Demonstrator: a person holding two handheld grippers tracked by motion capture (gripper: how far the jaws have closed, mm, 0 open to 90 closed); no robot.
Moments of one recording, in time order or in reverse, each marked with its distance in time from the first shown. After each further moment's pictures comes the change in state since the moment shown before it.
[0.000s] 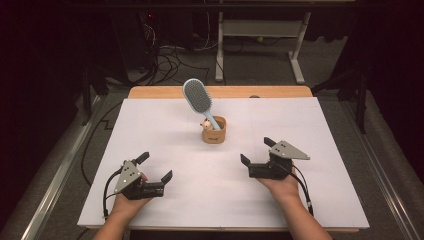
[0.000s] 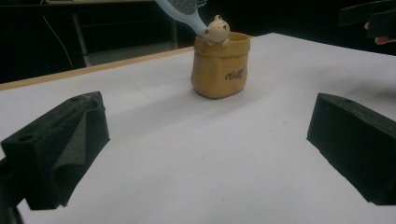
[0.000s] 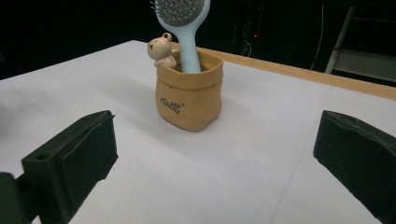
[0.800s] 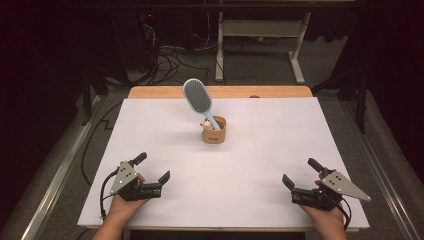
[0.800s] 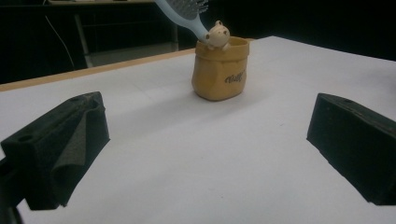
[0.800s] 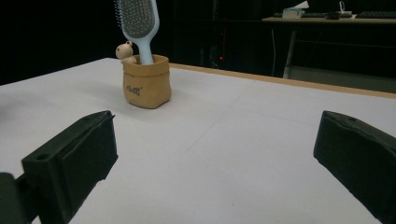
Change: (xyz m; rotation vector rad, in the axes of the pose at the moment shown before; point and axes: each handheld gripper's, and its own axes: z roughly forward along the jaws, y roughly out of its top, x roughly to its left) left arm -0.006 0.006 -0.008 -0.004 -0.005 -0.009; right arm -0.029 -0.041 -0.111 -0.115 -0.118 0.025
